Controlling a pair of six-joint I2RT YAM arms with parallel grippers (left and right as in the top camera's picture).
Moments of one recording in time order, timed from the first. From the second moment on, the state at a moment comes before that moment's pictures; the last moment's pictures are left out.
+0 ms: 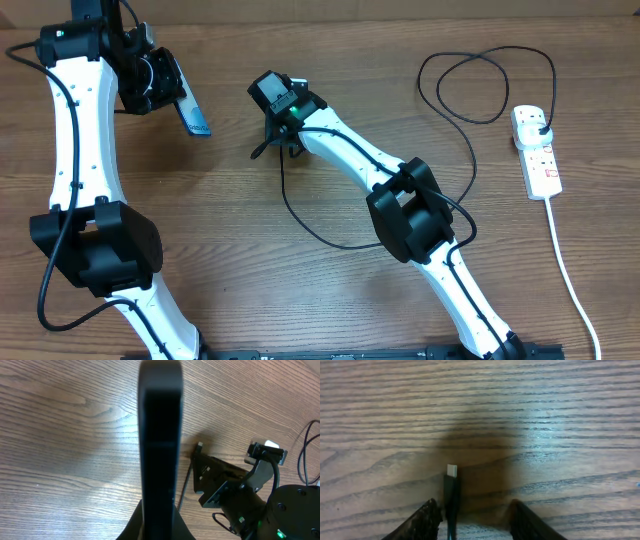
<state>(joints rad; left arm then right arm) 0.17 2.05 2.11 -1.32 0.33 -0.28 0.69 2.57 2.23 -0.83 0.18 0.69</state>
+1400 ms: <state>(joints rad) 0.17 2.05 2.11 -1.21 0.64 -0.14 0.69 2.56 2.24 -0.83 0.12 0.59</state>
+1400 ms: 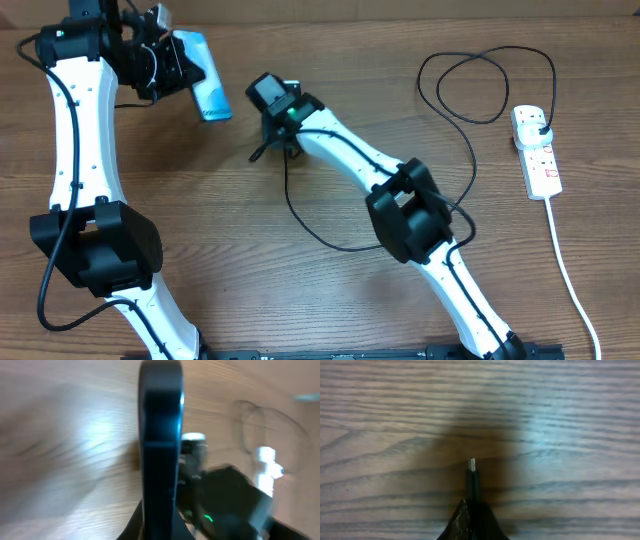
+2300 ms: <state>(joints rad) 0.17 2.05 2.10 -0.24 1.51 -0.67 0.48 2.08 2.24 -1.37 -0.87 0.09</state>
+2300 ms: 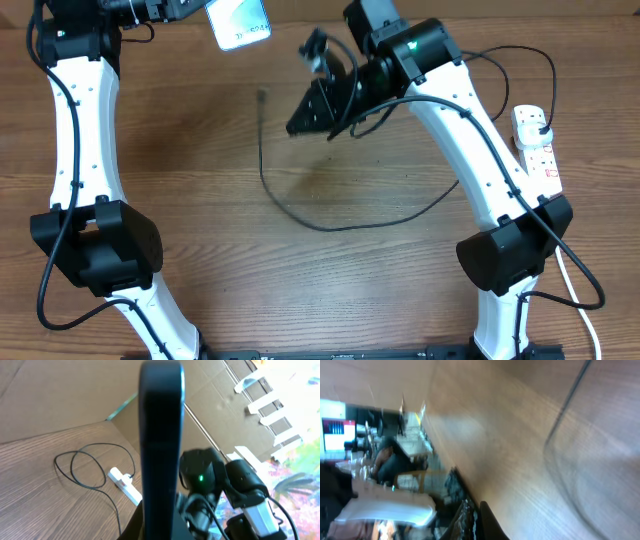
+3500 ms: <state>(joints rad) 0.22 2.05 2.10 -0.29 1.45 -0.68 0.77 2.09 1.46 -0.94 -0.02 0.19</state>
